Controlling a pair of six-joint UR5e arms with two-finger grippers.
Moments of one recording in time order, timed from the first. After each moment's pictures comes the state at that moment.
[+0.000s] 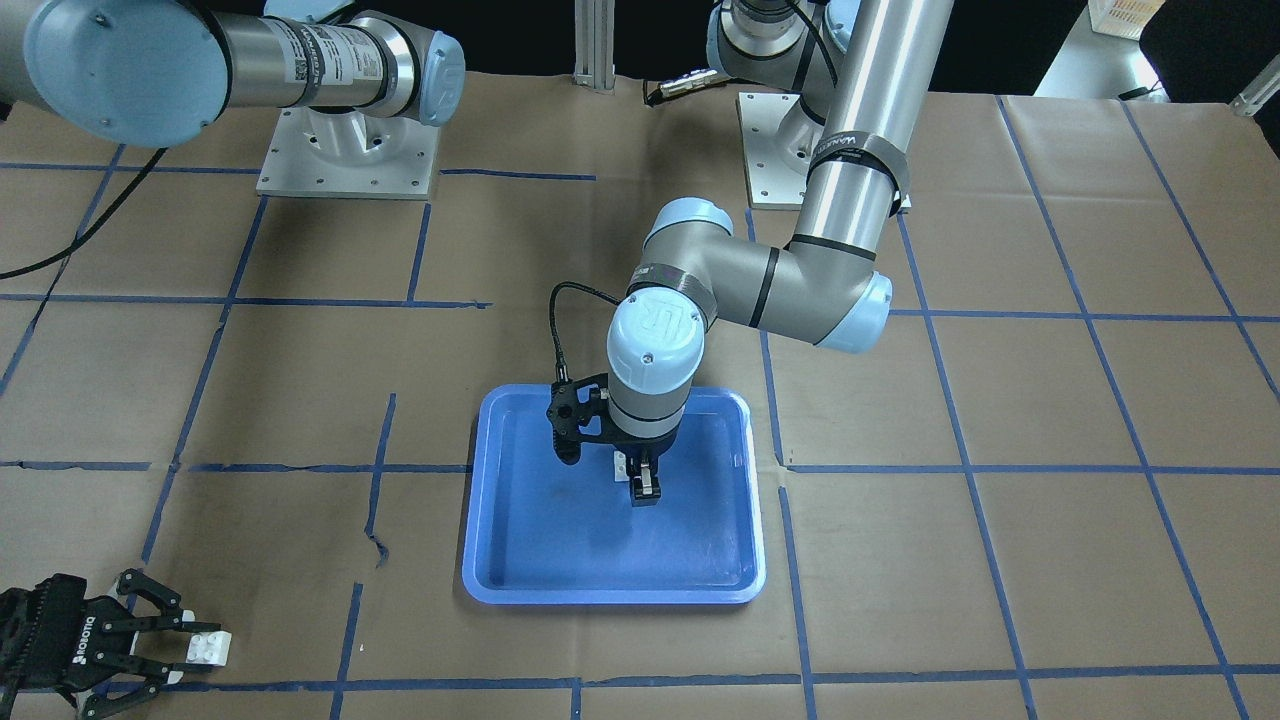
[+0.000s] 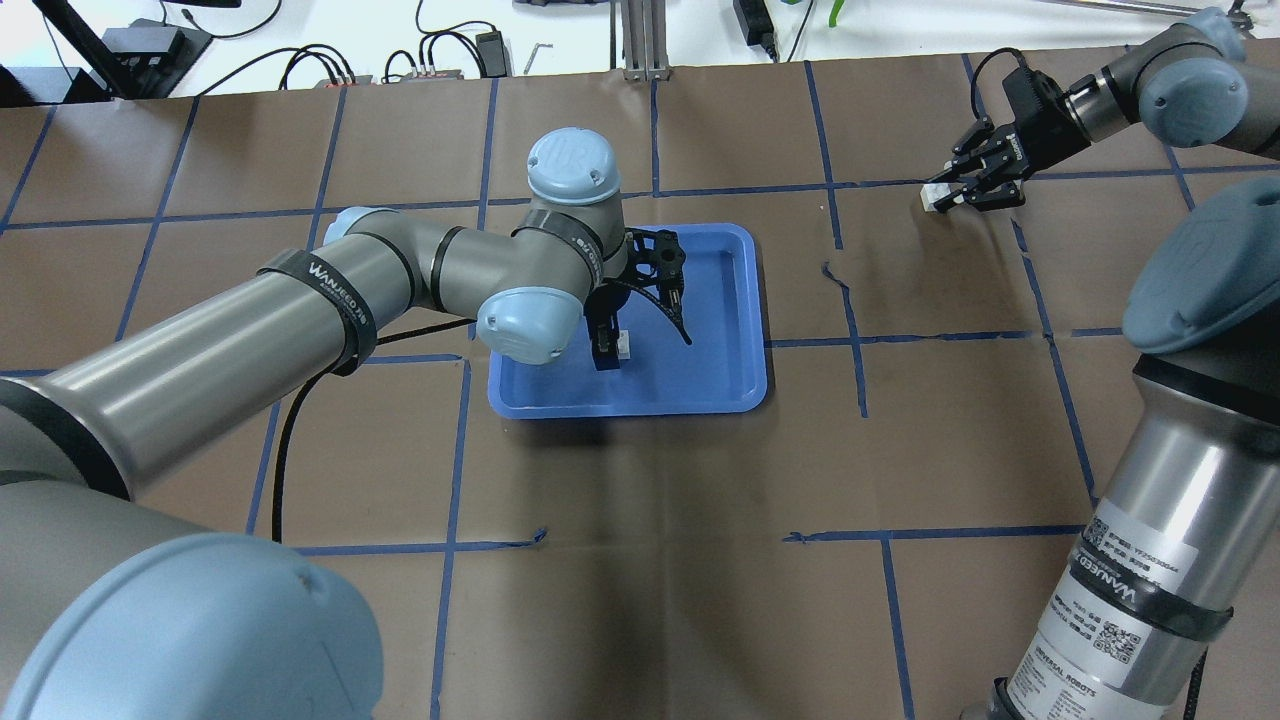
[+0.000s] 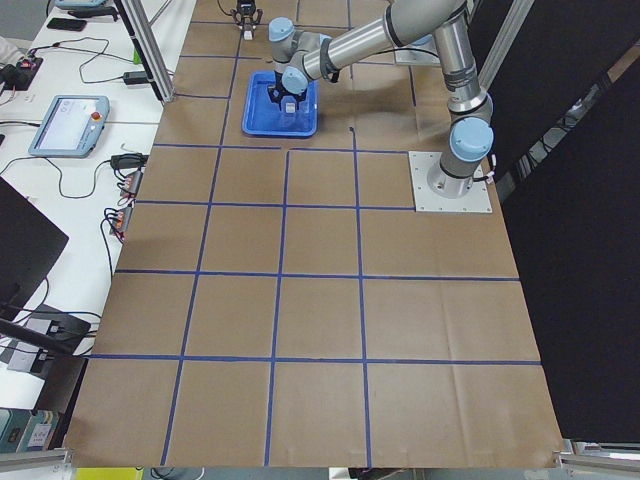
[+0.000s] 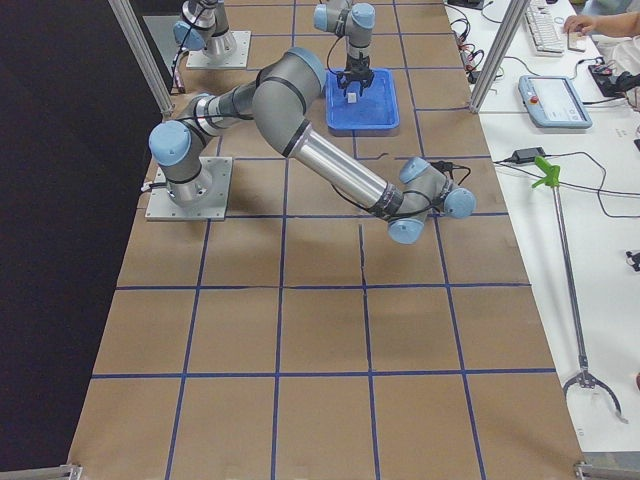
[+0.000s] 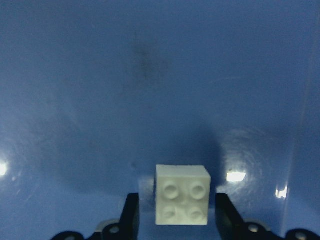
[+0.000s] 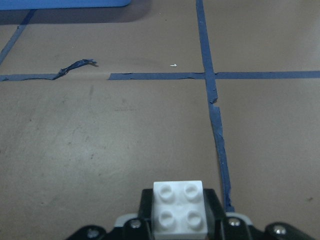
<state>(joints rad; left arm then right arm) -1.87 -2.11 -1.67 -0.95 1.56 1.19 1.15 -0.64 1.07 -1.58 -0.90 -2.18</state>
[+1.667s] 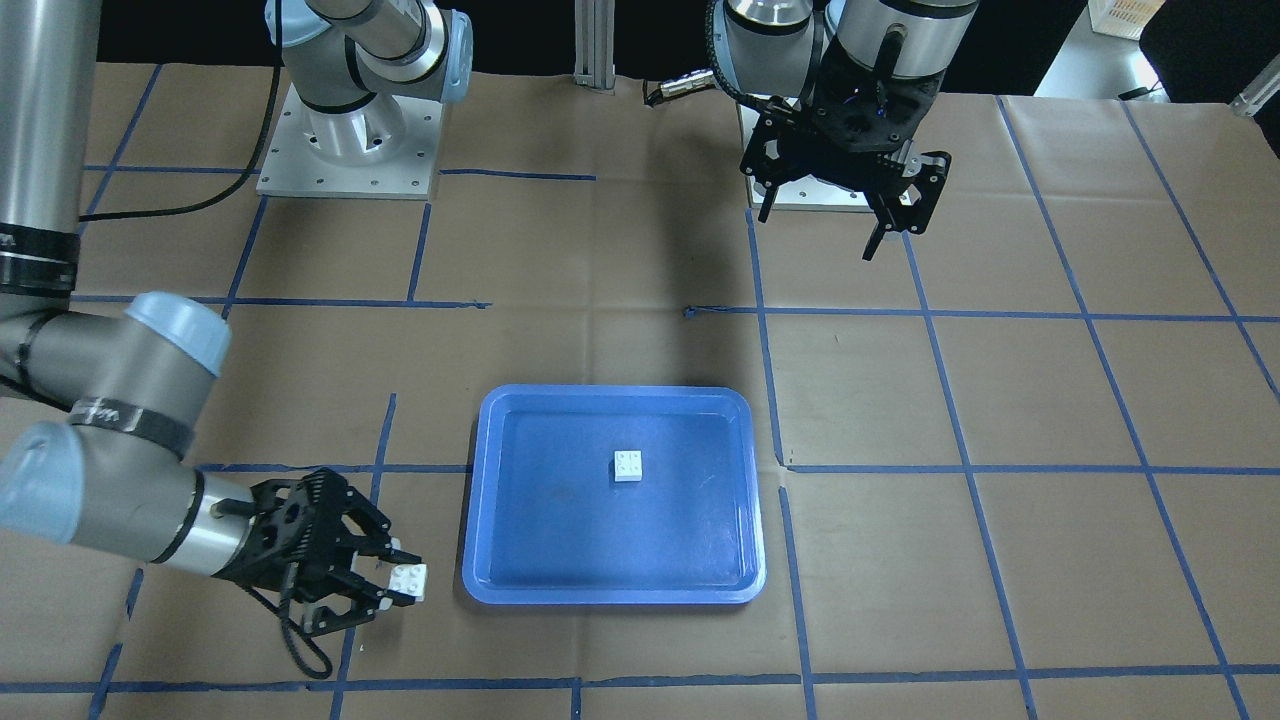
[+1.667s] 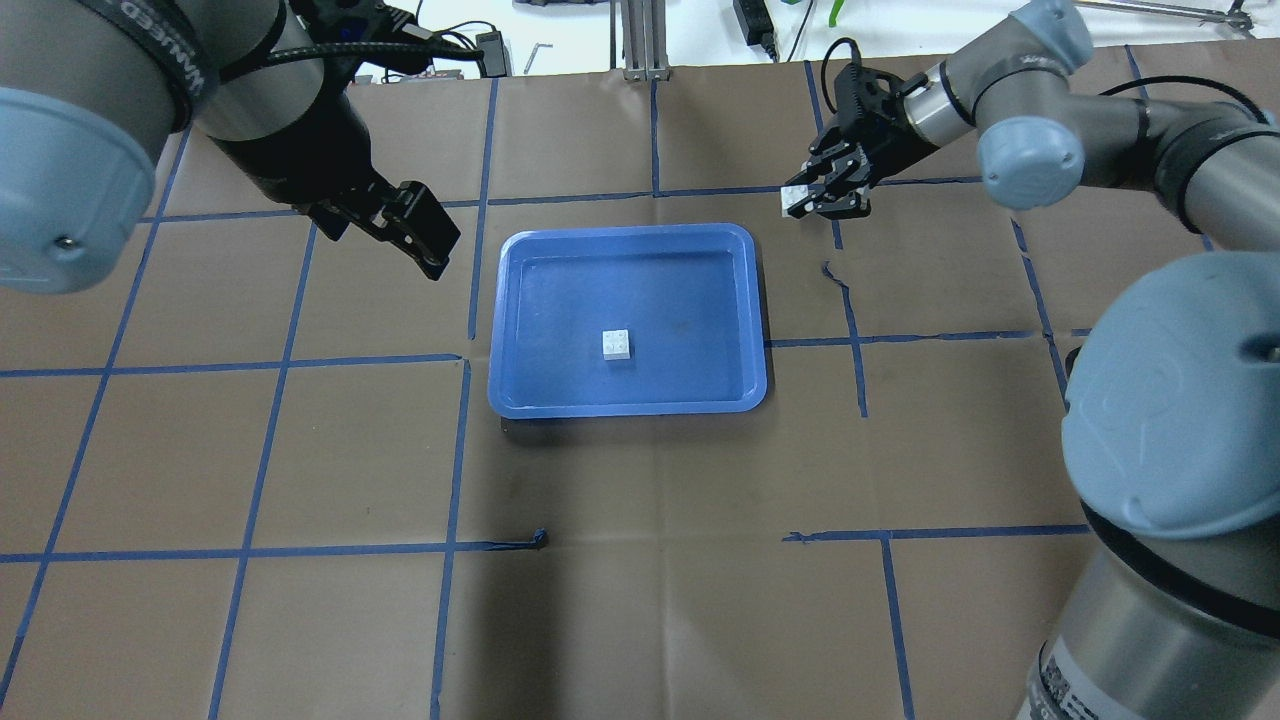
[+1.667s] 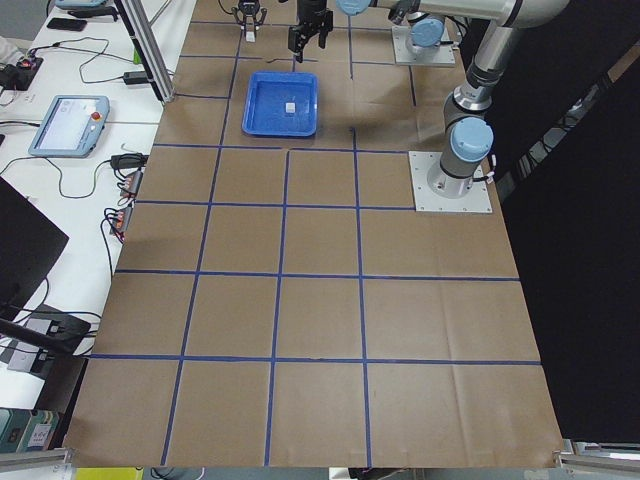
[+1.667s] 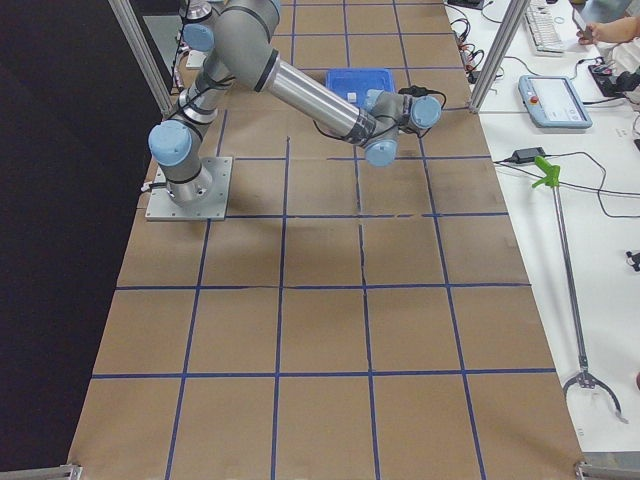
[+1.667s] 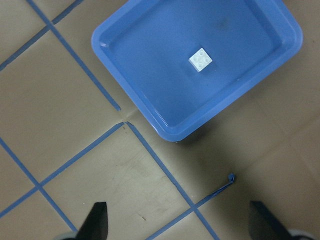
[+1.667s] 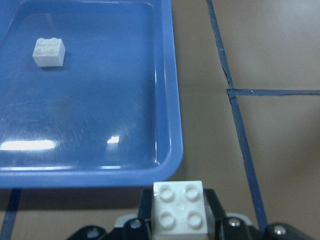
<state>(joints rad) -1.66 -1.52 -1.57 -1.54 1.56 0.25 1.46 -0.97 1.57 -2.19 -0.88 -1.66</state>
